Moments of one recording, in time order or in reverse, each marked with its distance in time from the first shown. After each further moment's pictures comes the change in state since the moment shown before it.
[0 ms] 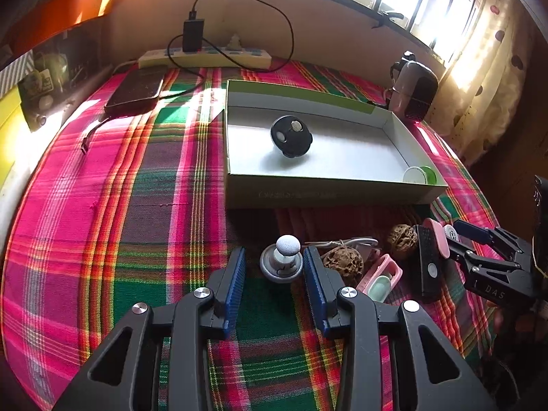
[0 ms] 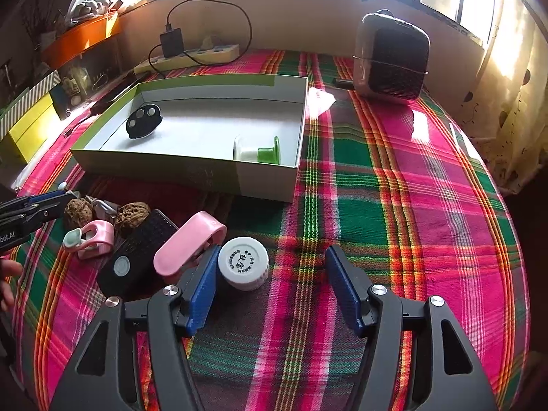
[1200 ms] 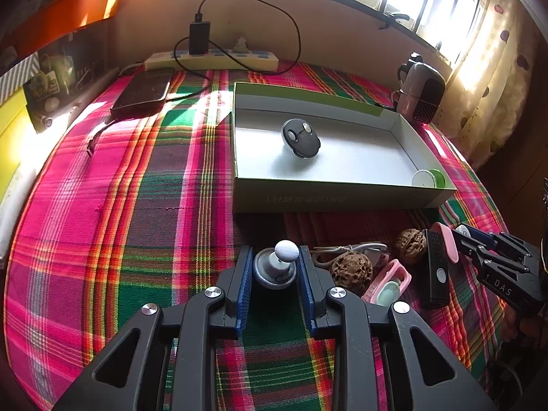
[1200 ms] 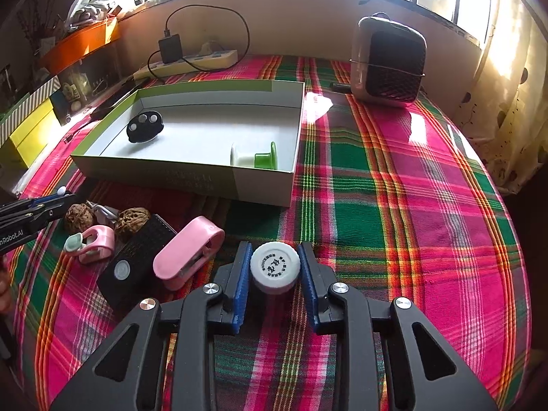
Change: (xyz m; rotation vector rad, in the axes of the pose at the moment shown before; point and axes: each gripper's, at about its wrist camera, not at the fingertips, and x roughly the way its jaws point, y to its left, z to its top) left arm 0.002 0.003 0.002 0.000 -0.005 0.033; right arm -0.003 -0.001 0.001 0.007 -0.018 0.006
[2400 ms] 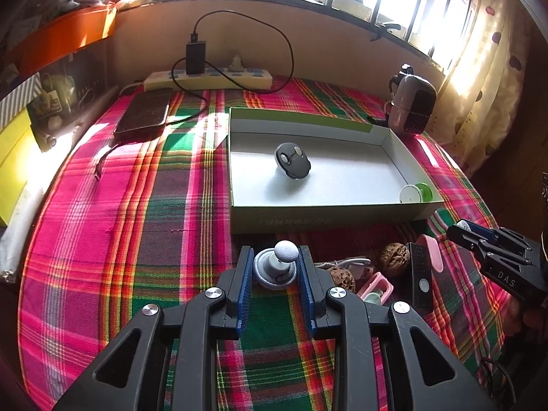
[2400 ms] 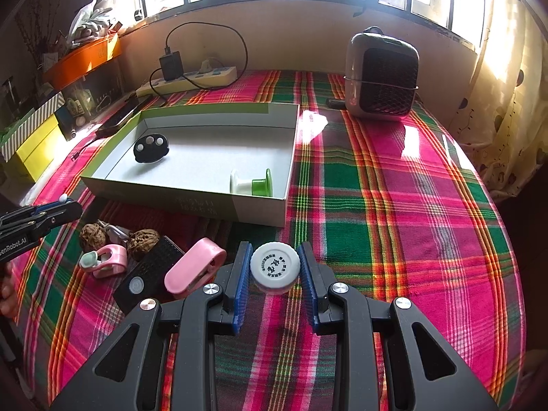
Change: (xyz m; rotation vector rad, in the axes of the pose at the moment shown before) left arm -0.019 -0.003 0.017 0.026 -0.050 -0.006; right arm -0.019 -0.008 0.013 0.019 -0.050 0.019
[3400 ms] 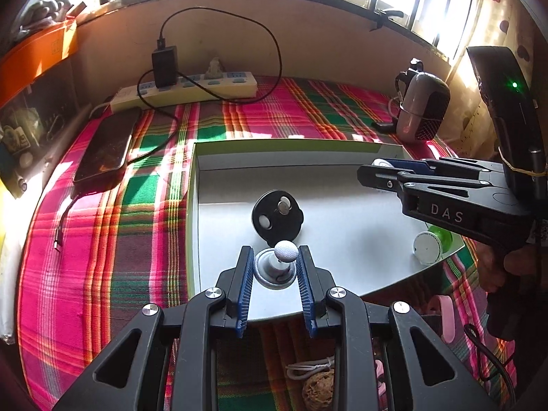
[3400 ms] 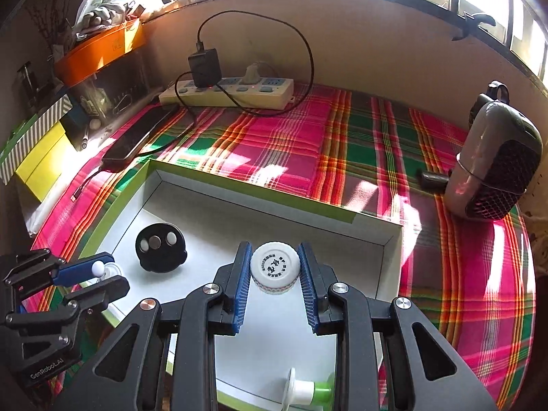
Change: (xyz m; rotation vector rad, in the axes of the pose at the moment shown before) left arm 0.053 -0.020 0.050 0.048 0.044 0.016; right arm 0.097 0.046 0.119 -0.139 0.073 0.158
